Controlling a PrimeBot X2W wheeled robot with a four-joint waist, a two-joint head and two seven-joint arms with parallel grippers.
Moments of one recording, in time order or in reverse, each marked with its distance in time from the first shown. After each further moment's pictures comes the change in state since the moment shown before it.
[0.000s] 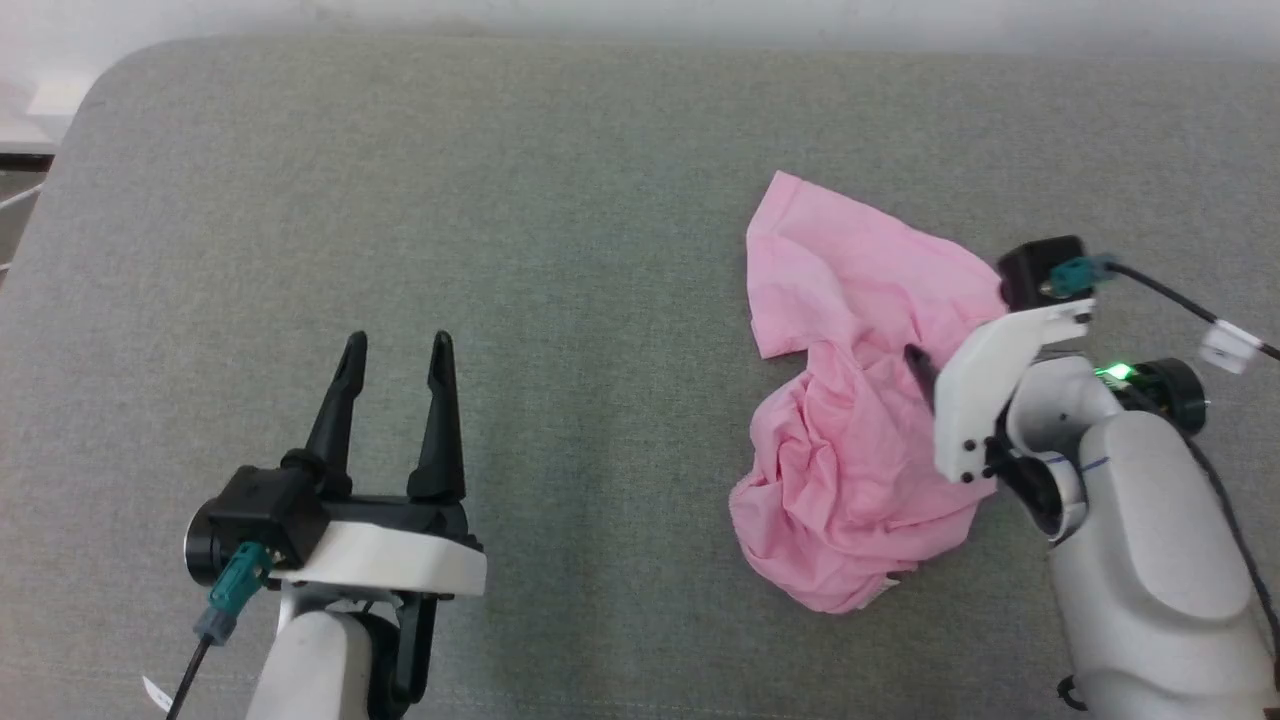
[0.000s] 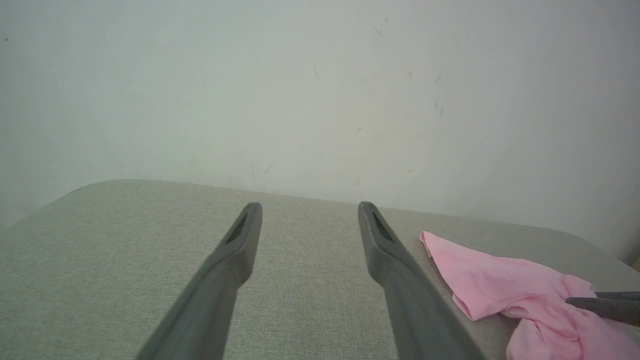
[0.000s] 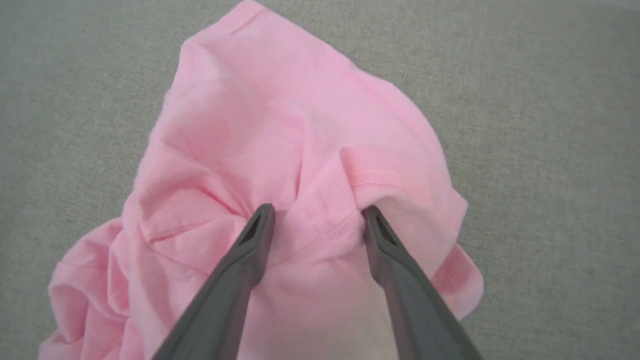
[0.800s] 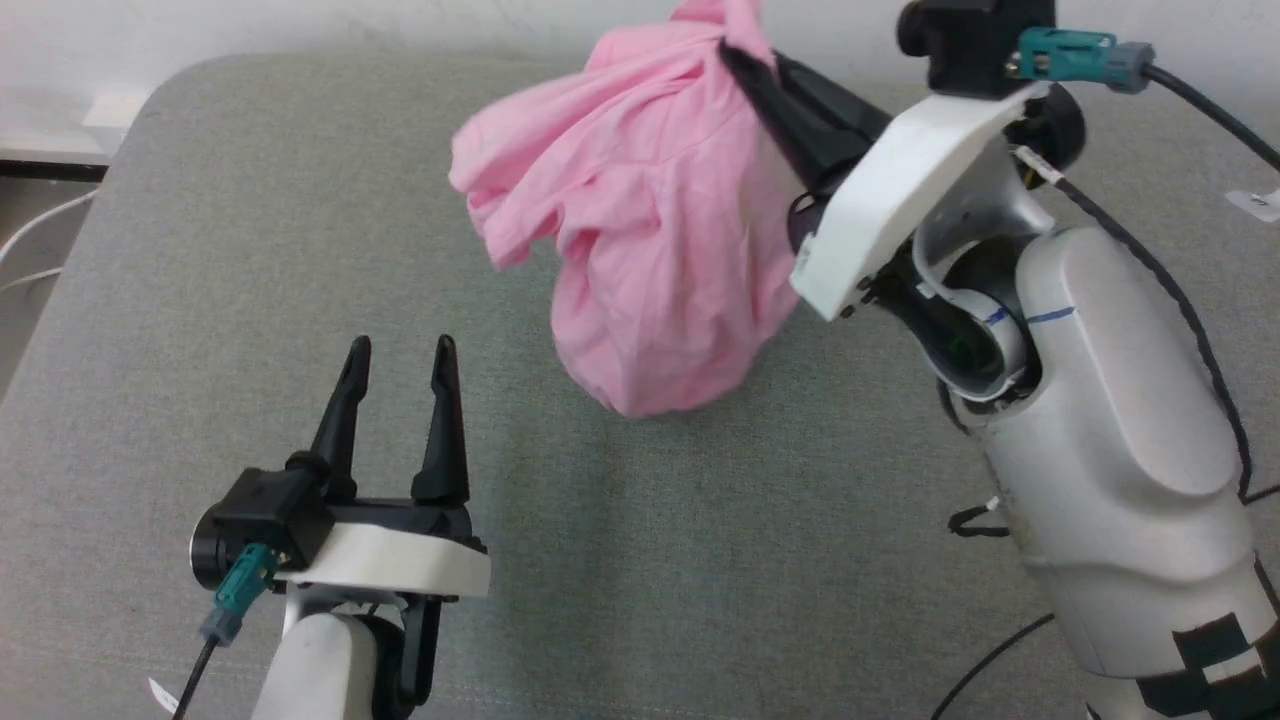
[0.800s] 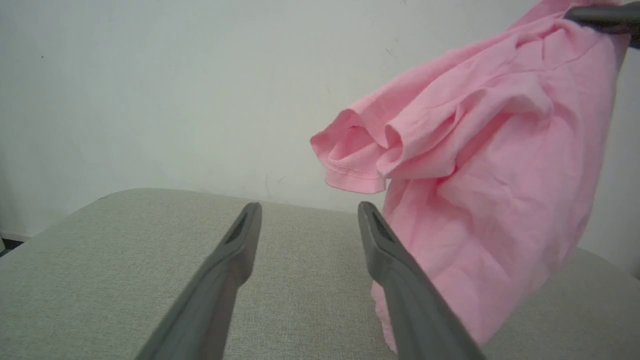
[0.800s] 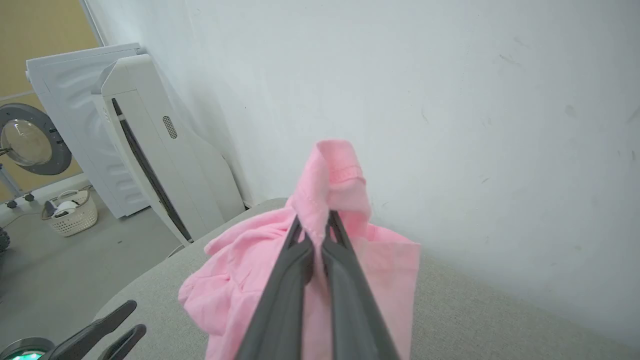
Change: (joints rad) left arm 0.000 0.000 -0.008 0.005 -0.009 0.010 0.000; right arm -0.283 0.004 0.346 -0.228 0.390 0.000 -0.197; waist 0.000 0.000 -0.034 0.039
